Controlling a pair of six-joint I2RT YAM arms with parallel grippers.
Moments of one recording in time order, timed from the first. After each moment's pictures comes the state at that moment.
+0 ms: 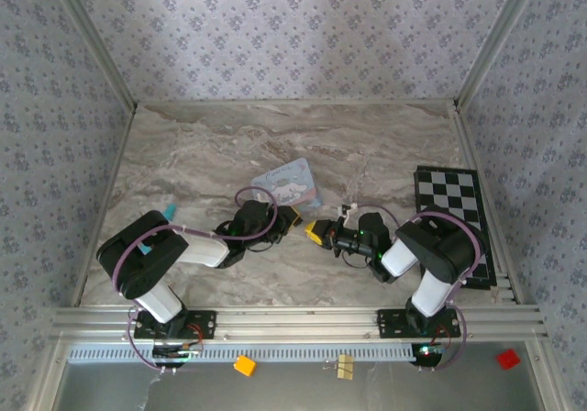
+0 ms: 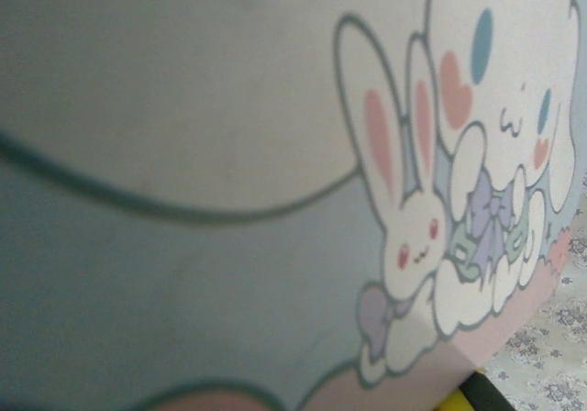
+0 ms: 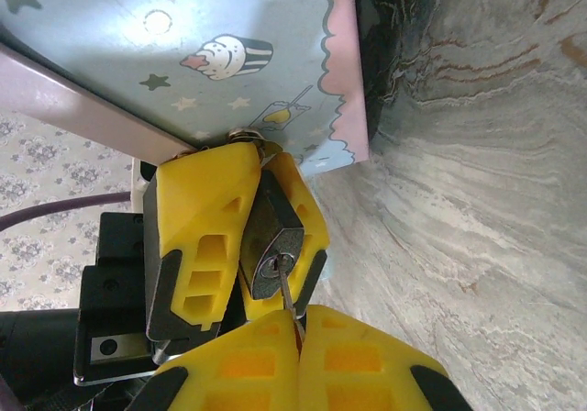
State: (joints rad) left arm -0.83 1.61 0.48 0.73 0.09 -1.55; right arm 0.63 1.70 0.21 1.27 -0.51 1.55
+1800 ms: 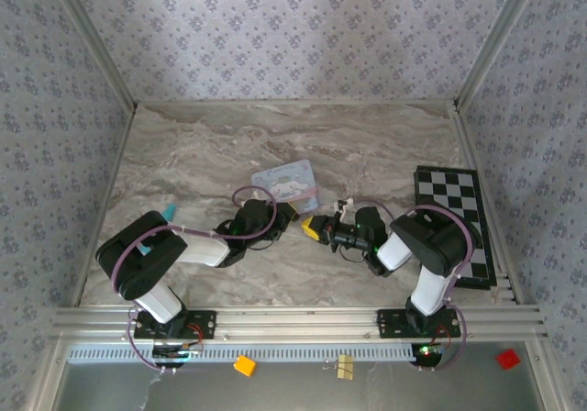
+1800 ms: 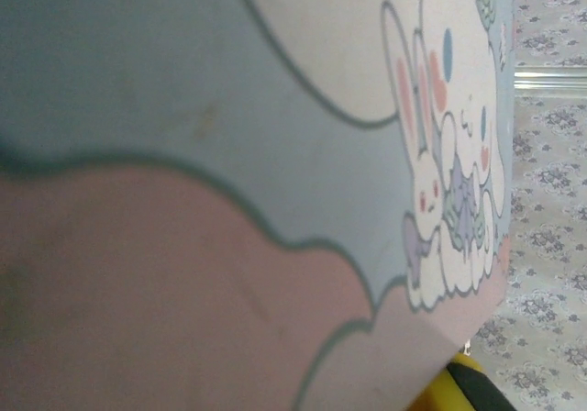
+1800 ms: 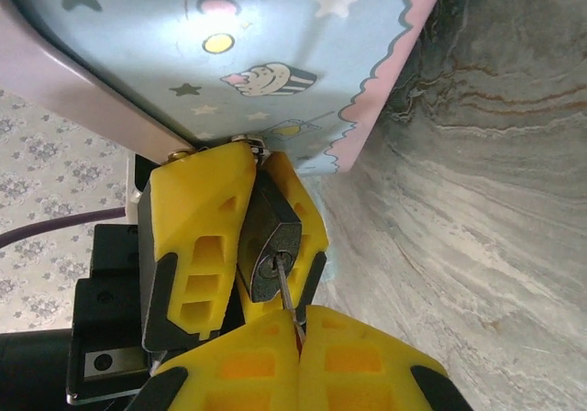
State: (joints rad) left arm -0.84 1.60 0.50 0.69 0.00 -1.55; right arm 0.61 1.76 0.27 1.27 -0.55 1.55
